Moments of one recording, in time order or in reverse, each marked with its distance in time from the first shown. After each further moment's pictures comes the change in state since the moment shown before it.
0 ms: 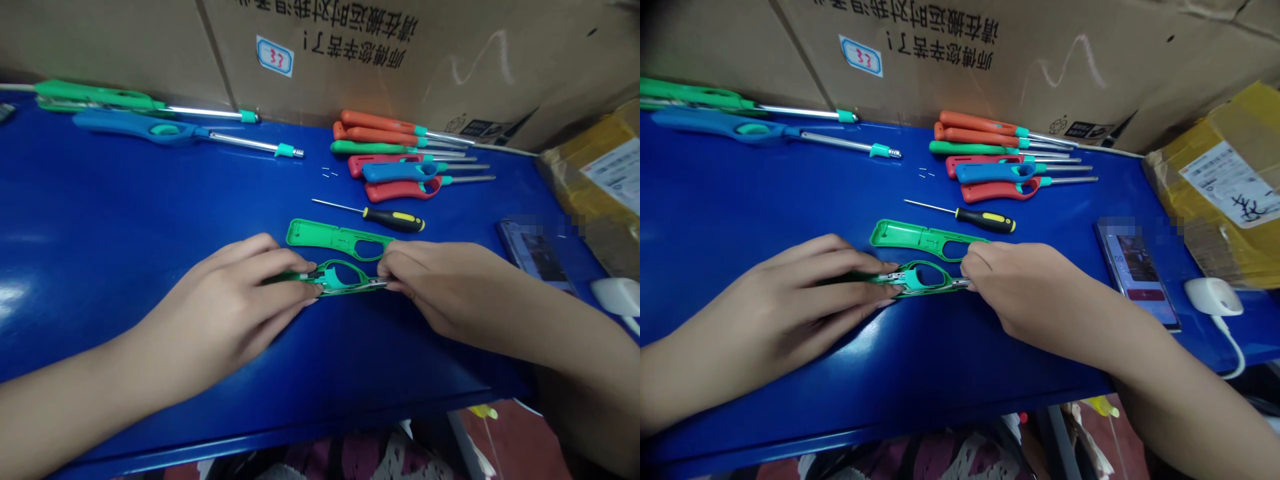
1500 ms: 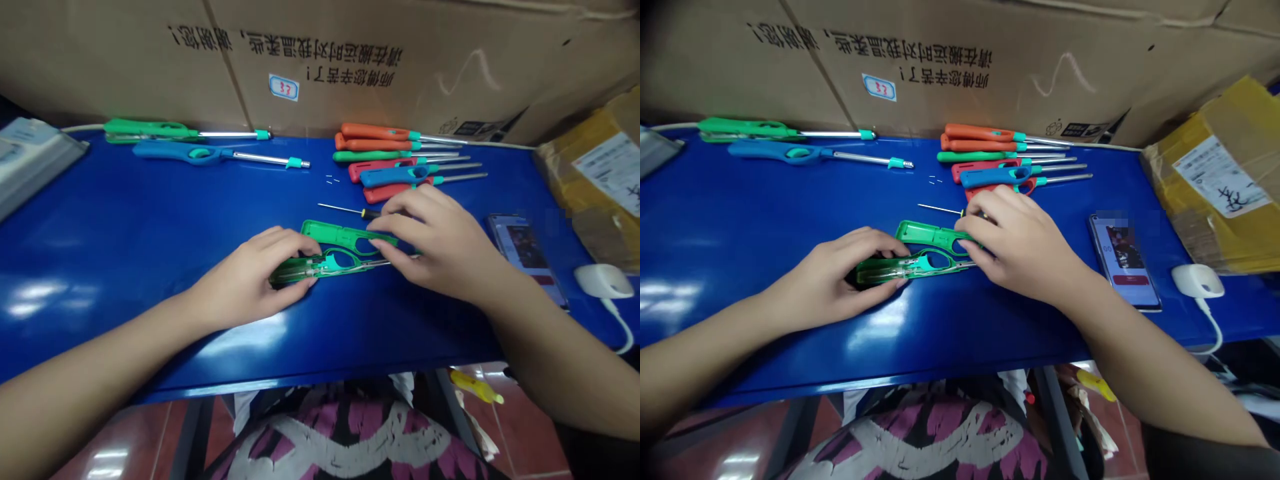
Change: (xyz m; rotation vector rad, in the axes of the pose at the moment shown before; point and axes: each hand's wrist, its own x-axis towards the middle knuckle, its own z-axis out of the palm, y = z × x) left_hand 0.007 -0.011 -0.010 -0.225 -0.022 -0.147; right_hand 0.013 0.010 -0.007 -0.027 0.545 -0.061
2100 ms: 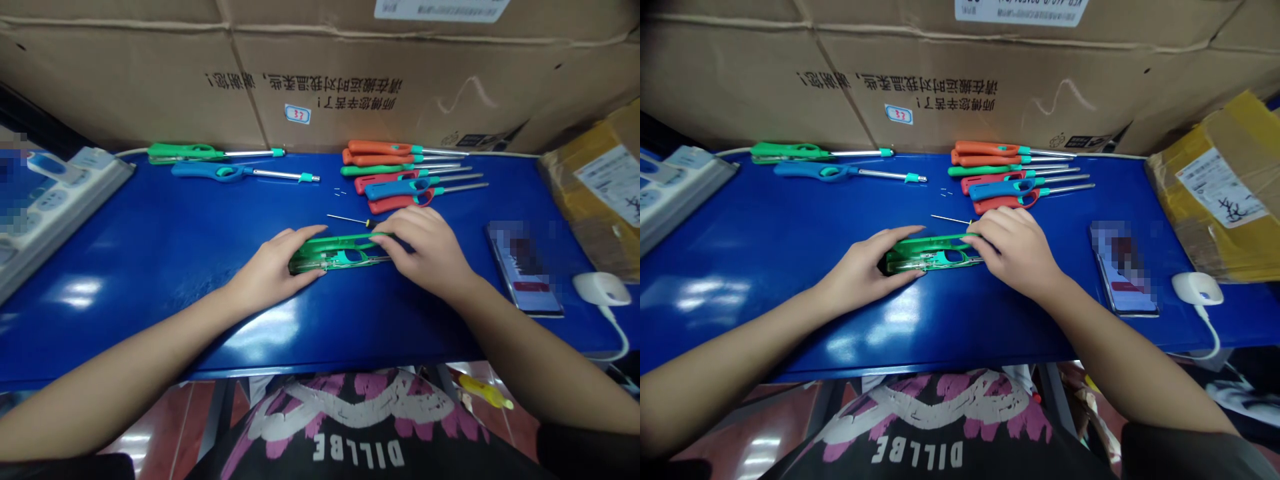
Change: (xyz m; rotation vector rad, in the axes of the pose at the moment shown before) left_hand 0.005 -0.008 0.005 0.027 0.081 -0.149; right_hand 0.003 0.002 0.022 0.119 0.170 0.145
